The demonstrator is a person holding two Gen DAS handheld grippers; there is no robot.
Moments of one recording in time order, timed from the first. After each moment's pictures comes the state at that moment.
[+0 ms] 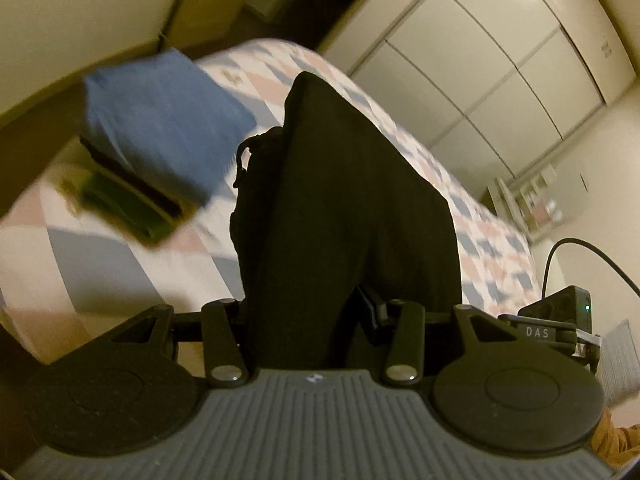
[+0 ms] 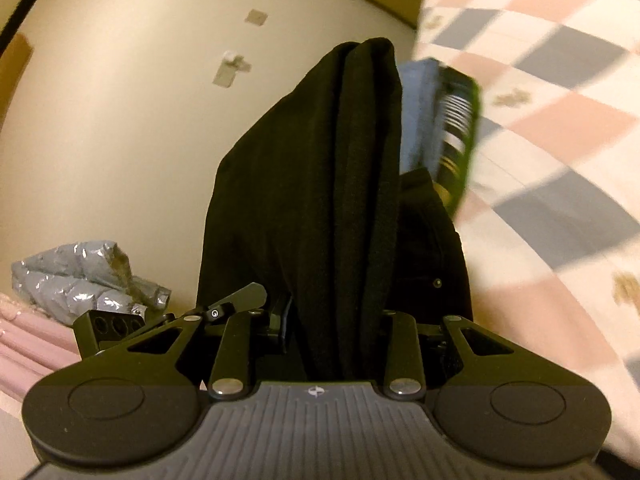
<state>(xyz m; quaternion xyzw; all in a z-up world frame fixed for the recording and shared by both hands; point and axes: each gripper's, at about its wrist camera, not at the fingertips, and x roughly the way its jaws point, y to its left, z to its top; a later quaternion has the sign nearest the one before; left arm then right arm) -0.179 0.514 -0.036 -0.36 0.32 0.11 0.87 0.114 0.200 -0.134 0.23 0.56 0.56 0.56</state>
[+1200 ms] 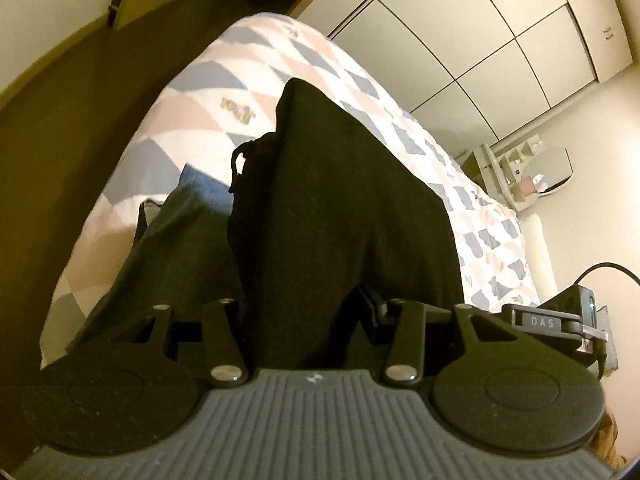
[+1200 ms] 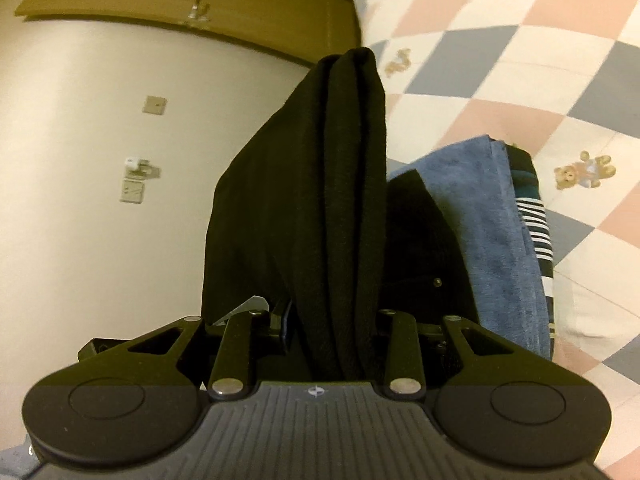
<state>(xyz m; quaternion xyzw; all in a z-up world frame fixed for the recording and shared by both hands) 0.040 0.861 -0.092 -0.37 0.41 -0.01 0.84 0.178 0.530 -0.140 0.32 0.60 0.39 0.62</state>
